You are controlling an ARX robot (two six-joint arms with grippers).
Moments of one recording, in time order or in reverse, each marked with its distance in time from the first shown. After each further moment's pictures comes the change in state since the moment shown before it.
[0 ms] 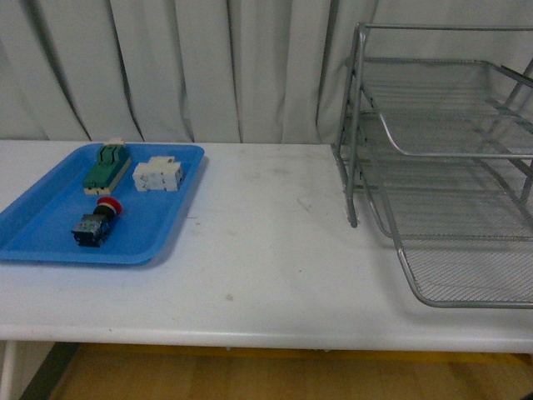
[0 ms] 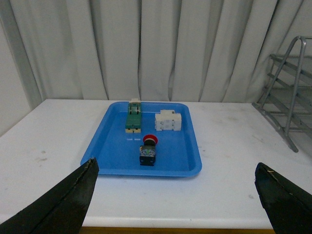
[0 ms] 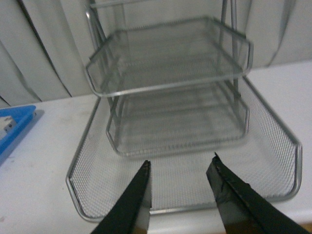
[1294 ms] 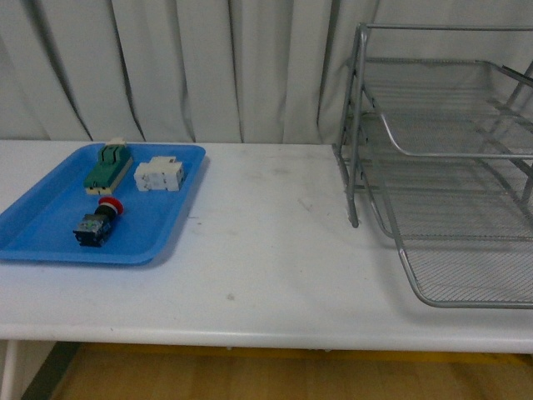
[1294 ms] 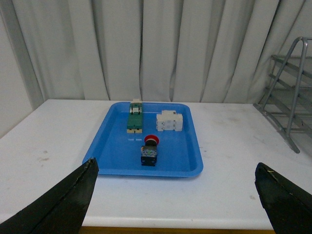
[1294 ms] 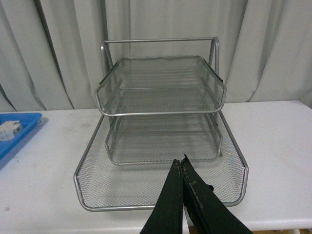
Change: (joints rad) left arm 0.000 0.000 0.000 0.001 0.000 0.000; right arm -0.121 -1.152 -0.013 -1.042 -0.122 -0.127
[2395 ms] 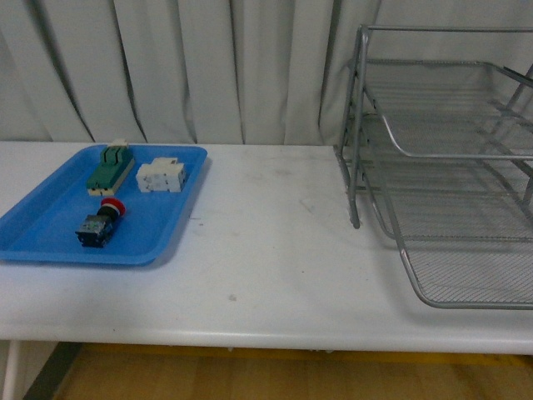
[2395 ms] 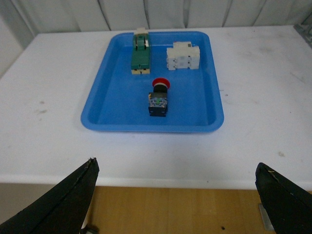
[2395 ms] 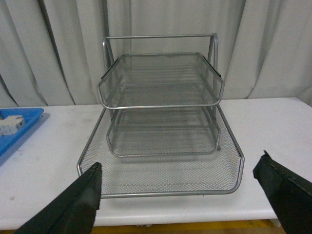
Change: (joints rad) left arm -0.075 0.905 0.268 0.257 -0.128 0.025; right arm 0.000 -0.251 0.001 -0.261 -0.003 -0.003
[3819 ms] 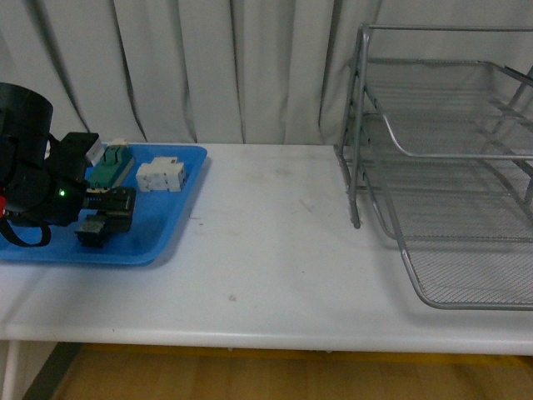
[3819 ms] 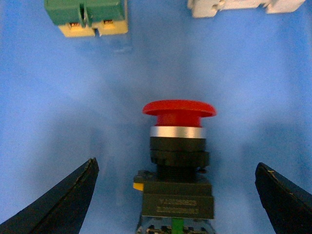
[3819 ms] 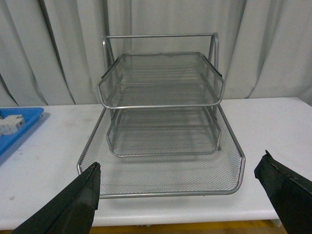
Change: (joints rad) left arm 0.133 1.425 1.135 -0.173 0.185 0.068; right arm 0.000 0.000 0.000 0.000 0.000 0.000
